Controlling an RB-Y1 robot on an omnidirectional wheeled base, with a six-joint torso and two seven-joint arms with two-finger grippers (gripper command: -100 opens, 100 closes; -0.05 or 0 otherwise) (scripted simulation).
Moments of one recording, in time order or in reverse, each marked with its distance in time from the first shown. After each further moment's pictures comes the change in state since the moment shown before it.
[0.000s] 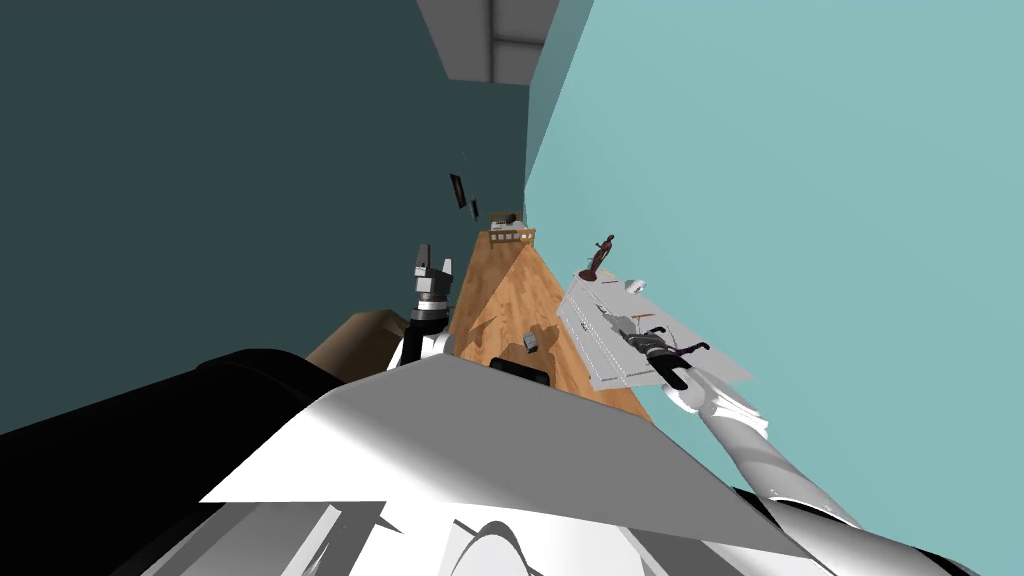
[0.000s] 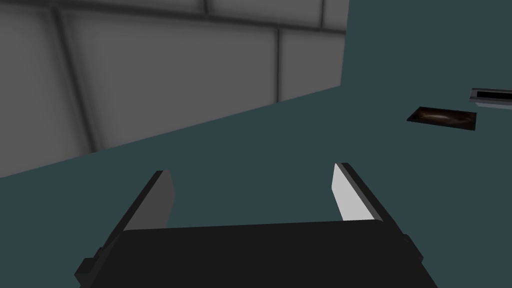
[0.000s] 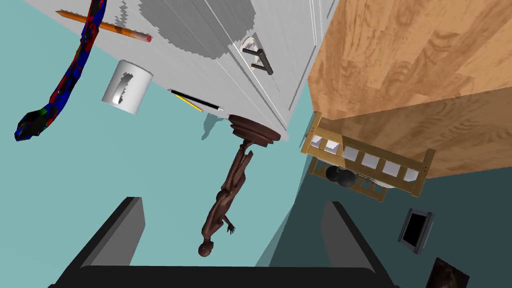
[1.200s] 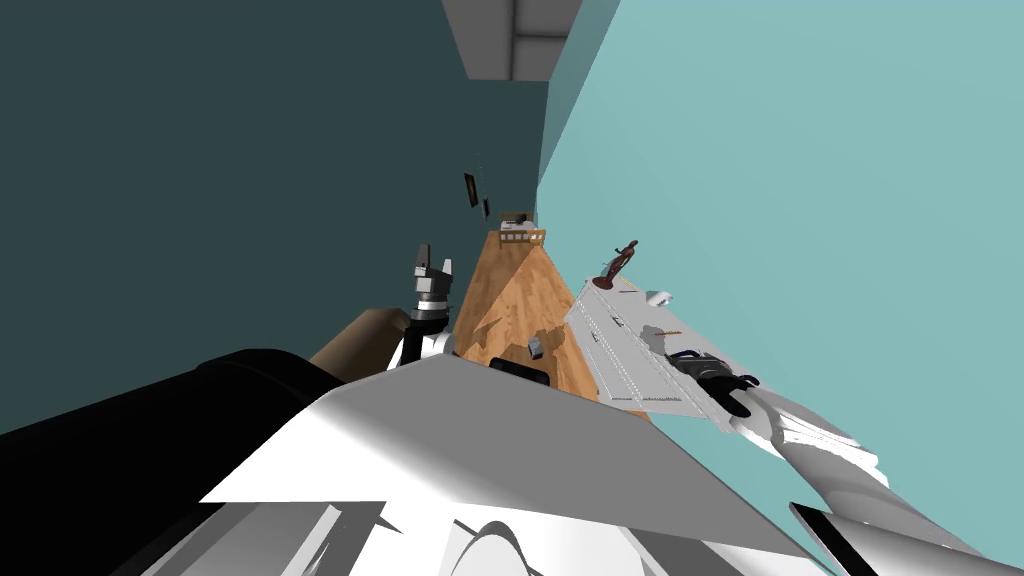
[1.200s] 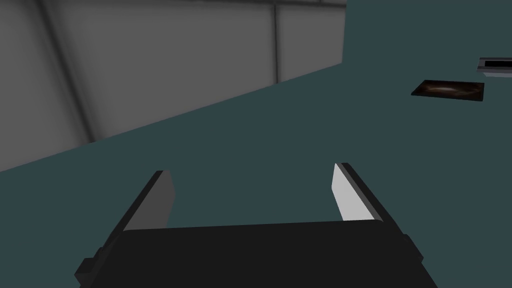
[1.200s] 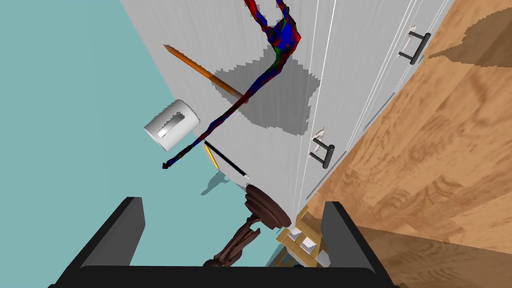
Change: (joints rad) left arm 0.000 0.000 0.000 0.000 0.000 0.000 0.000; right arm -0.054 -0.180 0.090 0.276 0.097 0.039 0.074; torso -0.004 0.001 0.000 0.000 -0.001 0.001
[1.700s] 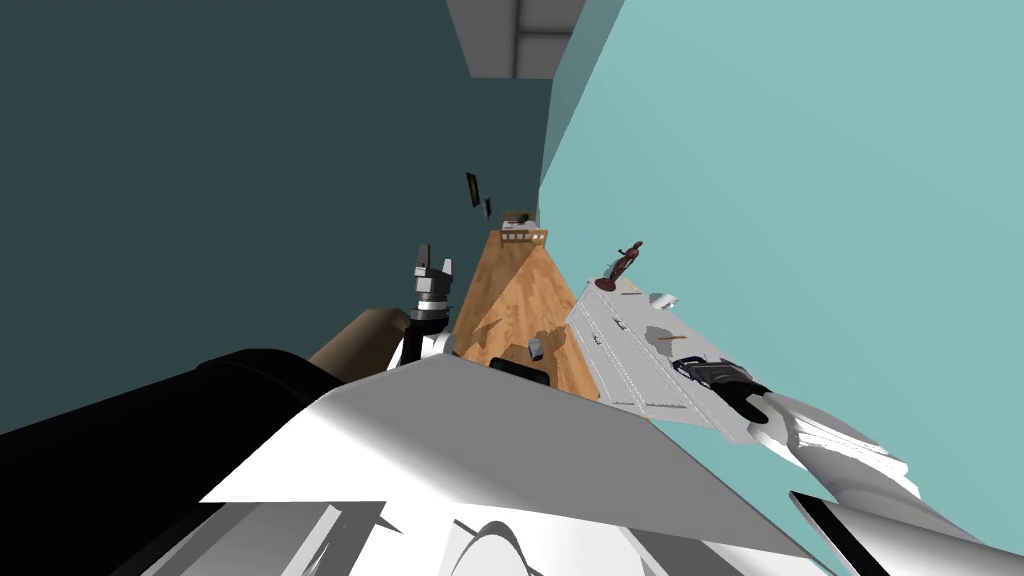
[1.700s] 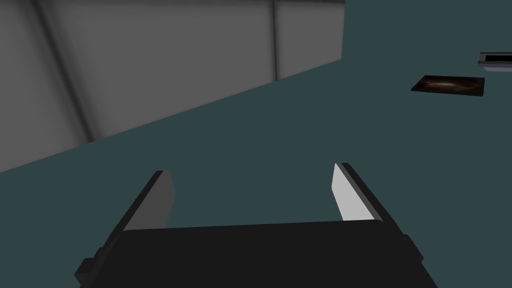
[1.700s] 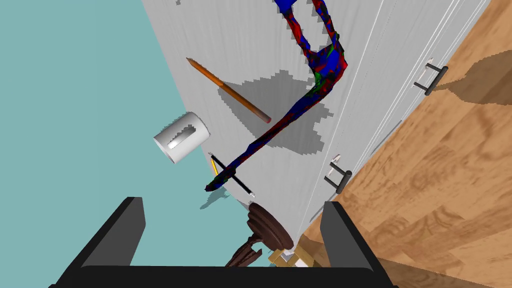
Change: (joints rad) left arm 0.000 0.000 0.000 0.000 0.000 0.000 0.000; right arm -0.043 -0.019 -0.001 0.108 0.026 -0.018 0.051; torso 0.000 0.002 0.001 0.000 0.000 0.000
